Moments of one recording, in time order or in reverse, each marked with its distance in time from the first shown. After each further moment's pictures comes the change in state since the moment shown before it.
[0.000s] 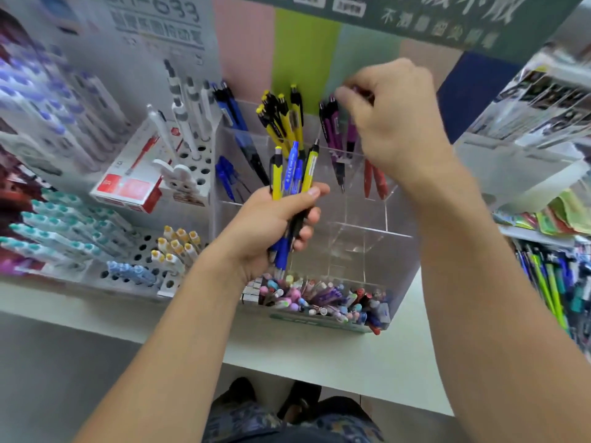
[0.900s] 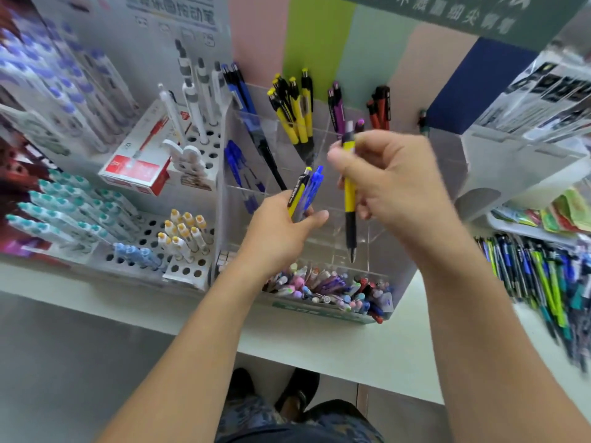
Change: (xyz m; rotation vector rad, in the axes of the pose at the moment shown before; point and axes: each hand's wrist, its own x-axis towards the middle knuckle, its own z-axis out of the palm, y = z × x) left_hand 0.000 -0.041 -0.006 0.678 0.343 0.199; right_hand -0.084 -0.011 0.010 0.711 -0.174 0.319
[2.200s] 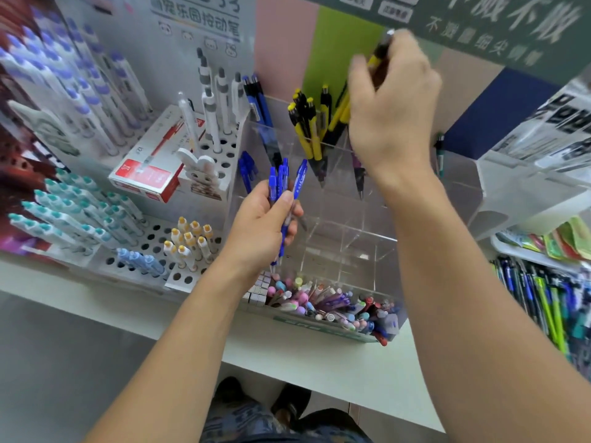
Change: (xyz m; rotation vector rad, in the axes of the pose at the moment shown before) left_hand 0.009 -0.004 -0.028 -0.531 0.002 0.006; right_hand 0.077 -0.044 0.031 -0.352 0.412 -0.317
